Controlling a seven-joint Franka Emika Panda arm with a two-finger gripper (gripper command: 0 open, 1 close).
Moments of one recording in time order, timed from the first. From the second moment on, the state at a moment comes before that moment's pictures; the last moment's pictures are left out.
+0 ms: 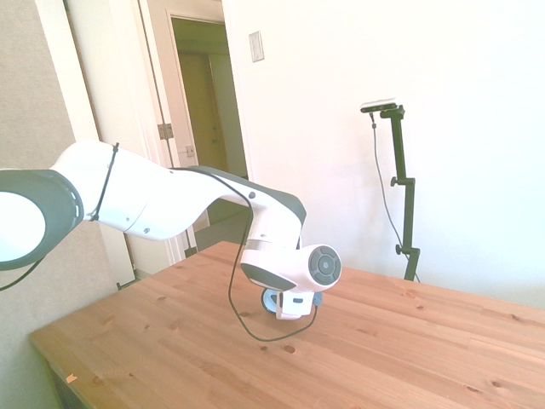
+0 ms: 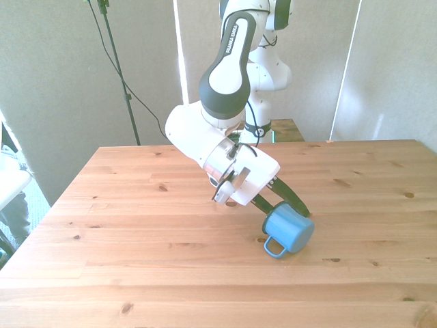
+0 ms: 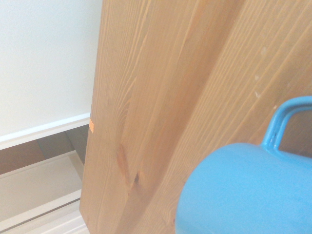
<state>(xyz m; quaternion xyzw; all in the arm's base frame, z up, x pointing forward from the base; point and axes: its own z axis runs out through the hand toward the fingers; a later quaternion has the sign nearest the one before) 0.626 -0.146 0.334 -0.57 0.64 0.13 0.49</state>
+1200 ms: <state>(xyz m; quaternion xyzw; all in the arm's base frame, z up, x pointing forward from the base) 0.623 -0.150 0.332 -0.58 0.63 0.13 0.50</state>
